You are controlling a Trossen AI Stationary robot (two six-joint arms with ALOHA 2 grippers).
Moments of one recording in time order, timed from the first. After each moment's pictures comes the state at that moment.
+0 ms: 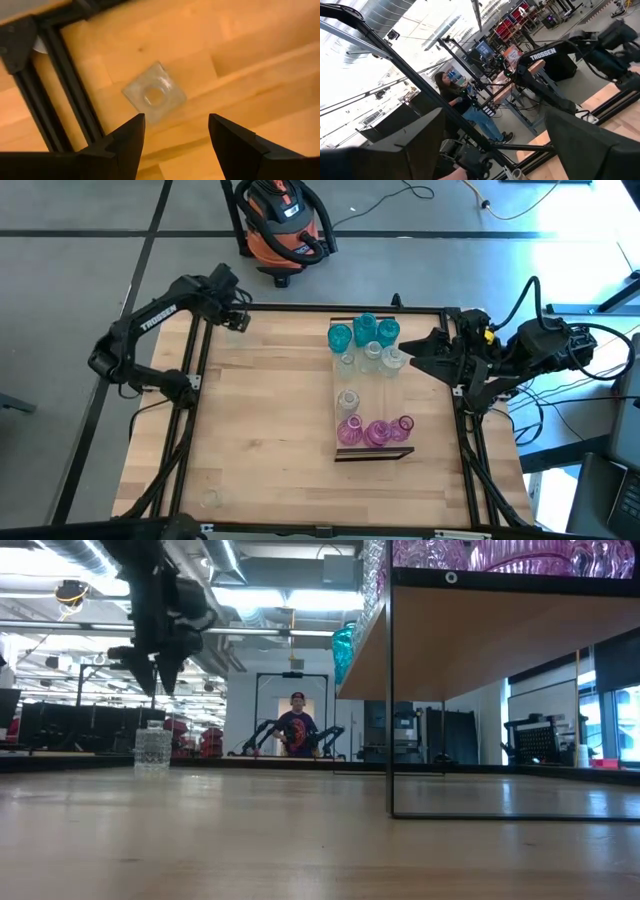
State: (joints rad) left arm 0.98 1.31 1.09 -1.08 -0.04 -0.26; right arm 0.41 1.08 1.51 -0.29 0.37 0.73
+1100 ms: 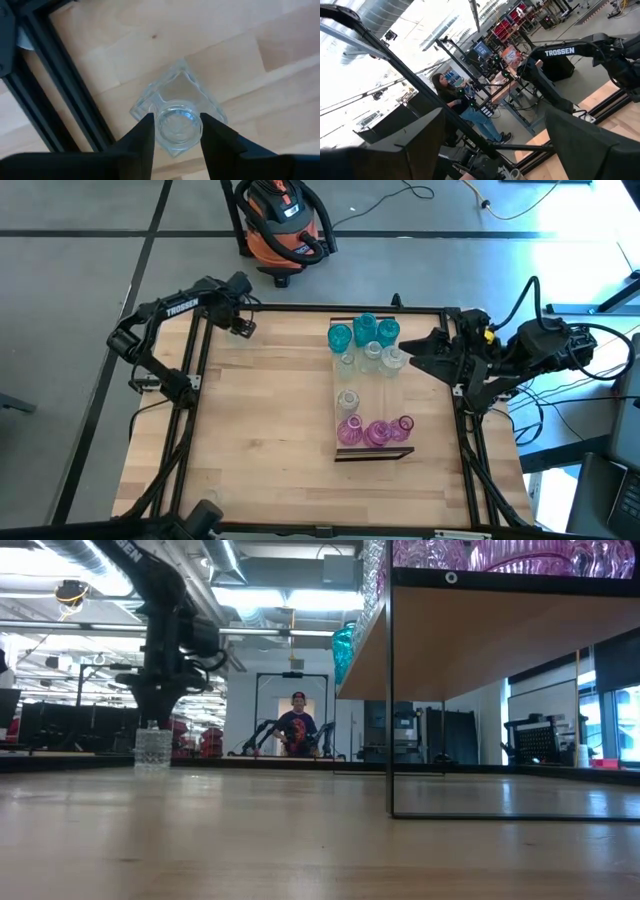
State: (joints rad) left arm 0.97 1.53 1.06 -1.02 -0.12 -0.21; right arm 0.41 1.08 1.51 -0.29 0.39 0.73
